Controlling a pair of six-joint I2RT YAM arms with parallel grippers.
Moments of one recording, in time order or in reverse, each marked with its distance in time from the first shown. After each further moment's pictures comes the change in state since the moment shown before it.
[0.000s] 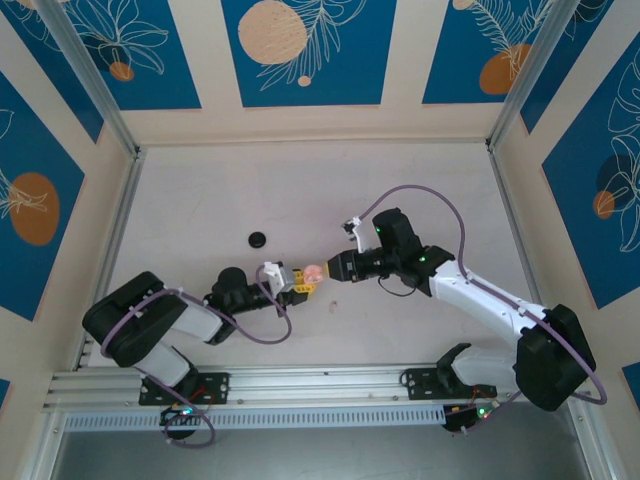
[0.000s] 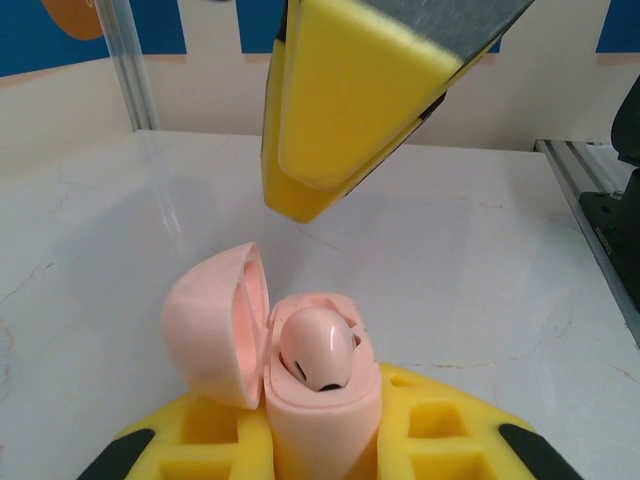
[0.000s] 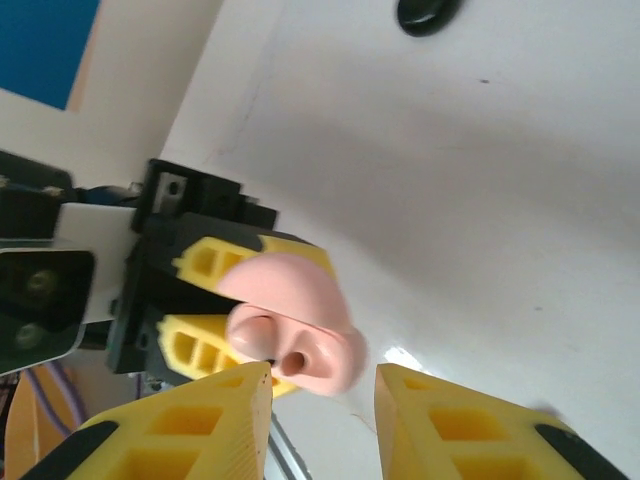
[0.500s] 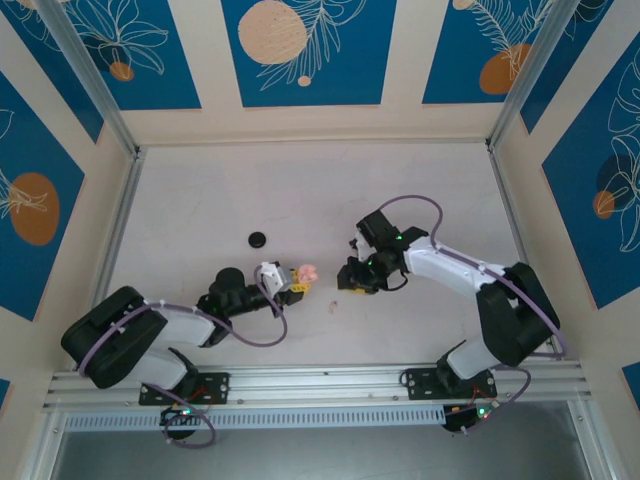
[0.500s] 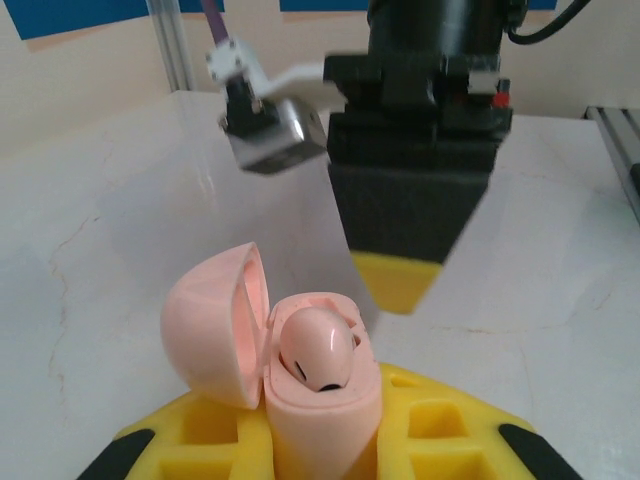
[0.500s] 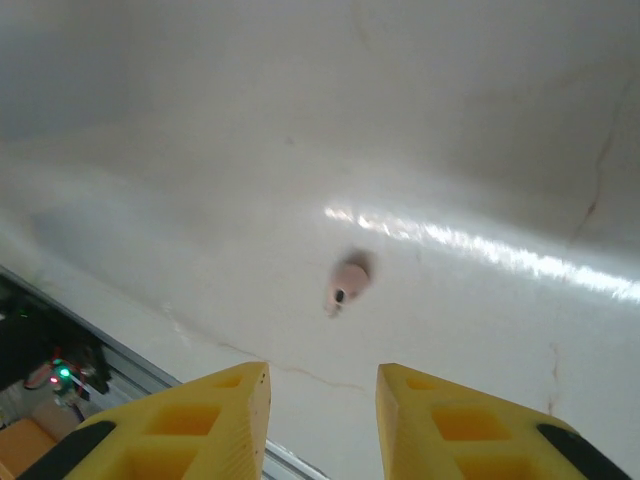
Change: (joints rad) left arm 0.000 -0.151 -0.019 -0.219 -0.093 0.046; right arm 0.003 0.297 0.147 -0.411 0.129 0.142
